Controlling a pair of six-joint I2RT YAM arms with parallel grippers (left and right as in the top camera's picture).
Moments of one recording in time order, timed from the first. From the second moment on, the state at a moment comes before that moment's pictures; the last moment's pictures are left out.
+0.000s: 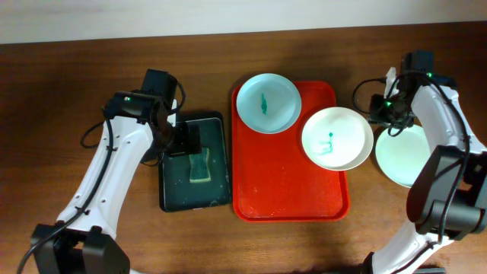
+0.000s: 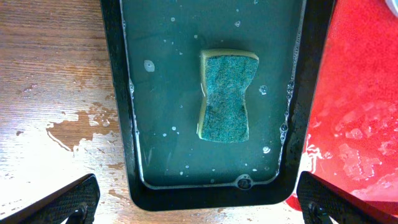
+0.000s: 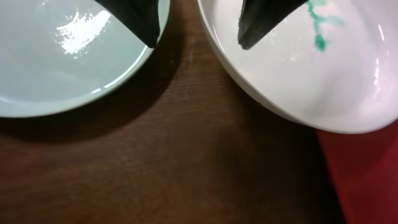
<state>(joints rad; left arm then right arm) -0.22 1.66 1.45 -1.23 0.03 -0.30 -0.25 1.93 1.48 -0.90 -0.10 -0.02</state>
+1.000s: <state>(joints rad) -0.21 1.66 1.45 -1.23 0.03 -0.30 -0.12 1.82 1.40 -1.26 -0.16 0.01</state>
